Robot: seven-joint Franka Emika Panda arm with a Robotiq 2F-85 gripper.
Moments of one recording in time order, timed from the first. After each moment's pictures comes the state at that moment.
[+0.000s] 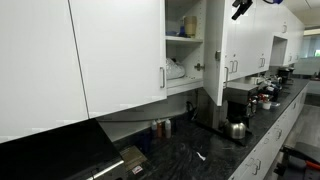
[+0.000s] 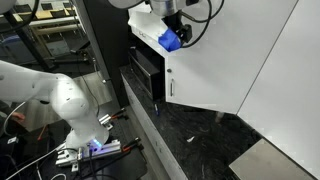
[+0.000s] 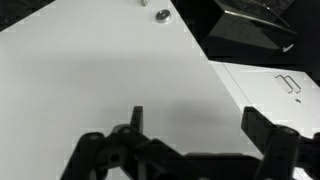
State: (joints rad) arm 0.24 -0.68 -0.60 -2.19 0.26 1.95 -0.70
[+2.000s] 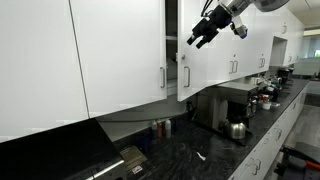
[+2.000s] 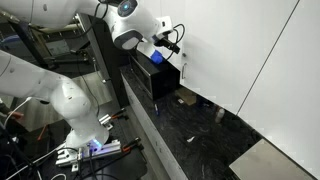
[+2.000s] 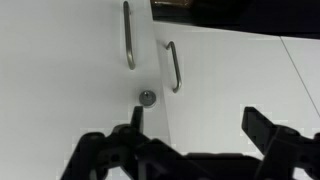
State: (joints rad) arm 0.31 -0.54 -0.24 -2.67 0.42 2.94 -0.54
